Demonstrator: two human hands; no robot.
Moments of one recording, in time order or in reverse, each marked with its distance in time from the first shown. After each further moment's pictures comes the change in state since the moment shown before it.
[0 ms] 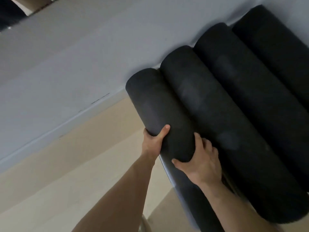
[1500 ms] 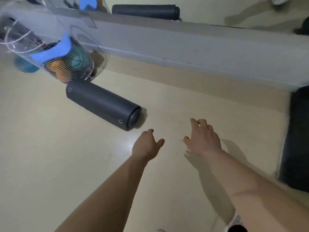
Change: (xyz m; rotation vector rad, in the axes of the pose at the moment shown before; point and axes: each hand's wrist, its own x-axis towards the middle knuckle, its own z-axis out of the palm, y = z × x) left_hand -0.596 -0.328 -0.540 0.457 0.481 -0.105; right_hand -0.660 -0.221 0.148 -0.640 -0.238 -0.889
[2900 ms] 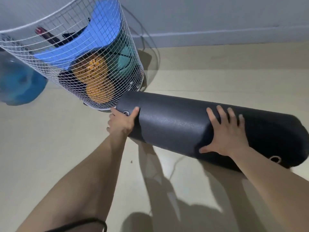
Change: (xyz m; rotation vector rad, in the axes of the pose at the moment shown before) left_hand 0.632 -0.581 -0.265 -0.171 0.379 -0.110; right_hand 0.435 -0.512 0.348 -0.255 0.166 0.163
